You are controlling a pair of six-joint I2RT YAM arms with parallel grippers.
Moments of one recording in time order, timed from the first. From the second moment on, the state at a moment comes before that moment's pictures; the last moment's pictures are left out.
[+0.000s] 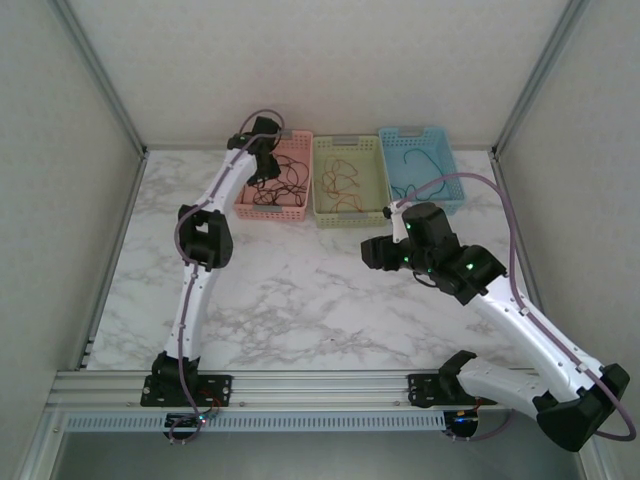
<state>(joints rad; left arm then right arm) -0.31 2.63 2.59 -1.09 -0.22 -0.64 0.67 1.02 1.07 -0.76 -0.03 0.33</state>
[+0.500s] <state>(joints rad) -0.33 2.65 2.62 -1.09 -0.26 -0.57 0.67 0.97 1.03 -0.79 -0.02 0.33</state>
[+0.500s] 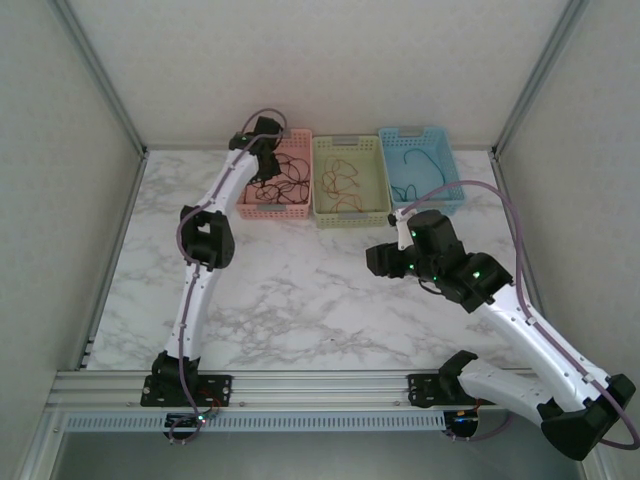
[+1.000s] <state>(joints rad) -0.38 2.53 2.62 -1.11 -0.40 -0.46 0.67 0.94 1.00 -0.78 -0.02 0.33</state>
